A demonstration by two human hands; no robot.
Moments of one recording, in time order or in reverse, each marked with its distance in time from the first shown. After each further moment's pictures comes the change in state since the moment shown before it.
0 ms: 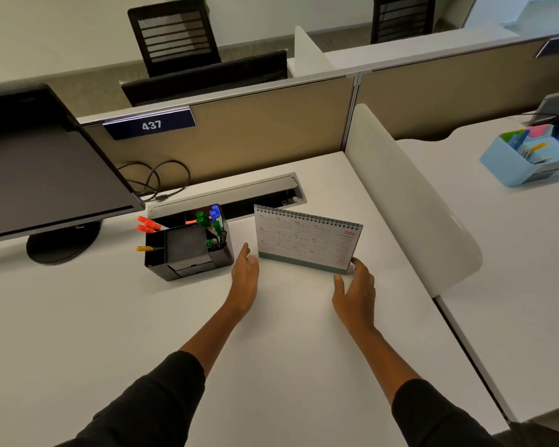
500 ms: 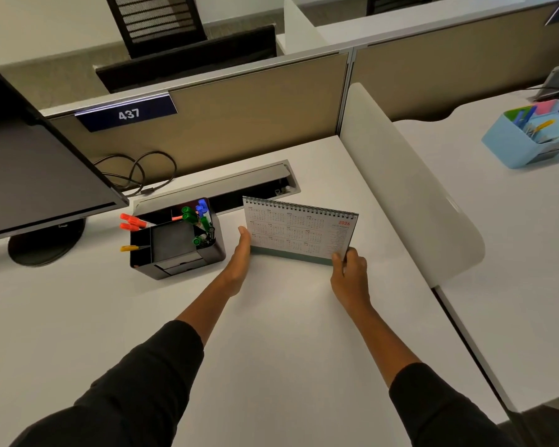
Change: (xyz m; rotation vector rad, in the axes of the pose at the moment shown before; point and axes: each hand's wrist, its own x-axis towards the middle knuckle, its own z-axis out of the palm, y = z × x) left_hand 0.037 0.036 0.003 -0.189 -0.212 -0.185; right_hand 0.034 0.001 0.007 0.090 -0.121 0.077
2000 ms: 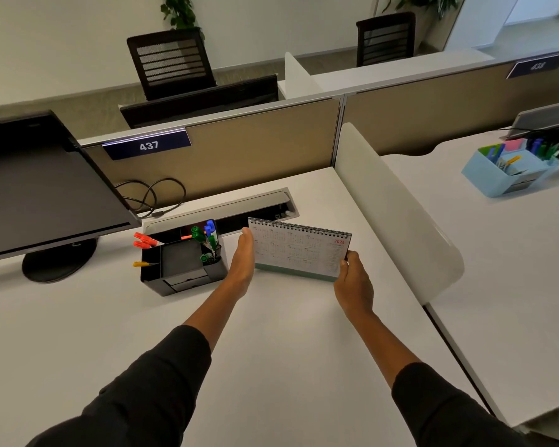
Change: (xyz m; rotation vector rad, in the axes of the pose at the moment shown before) left_hand -0.028 0.054 0.013 -0.029 0.129 0.148; right_hand -0.001 -0.030 -0.030 -0.164 0.119 -0.165
